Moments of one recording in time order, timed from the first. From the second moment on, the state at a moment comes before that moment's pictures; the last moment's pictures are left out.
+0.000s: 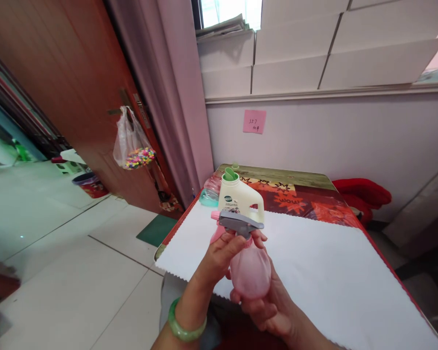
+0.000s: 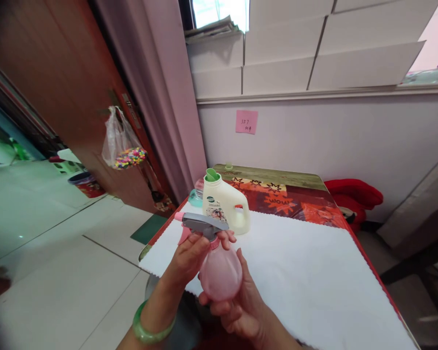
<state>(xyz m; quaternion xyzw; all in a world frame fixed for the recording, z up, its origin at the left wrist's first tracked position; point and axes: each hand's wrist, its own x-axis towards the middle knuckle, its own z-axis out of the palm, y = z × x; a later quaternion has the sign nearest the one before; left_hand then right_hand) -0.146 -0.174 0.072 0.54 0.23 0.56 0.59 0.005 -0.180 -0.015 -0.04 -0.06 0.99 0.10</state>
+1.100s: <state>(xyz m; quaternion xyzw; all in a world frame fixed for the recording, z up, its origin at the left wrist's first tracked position) -0.148 -0.123 0.081 0.26 0.28 0.76 0.52 -0.007 -0.172 -0.005 -0.39 -0.50 0.48 0.61</state>
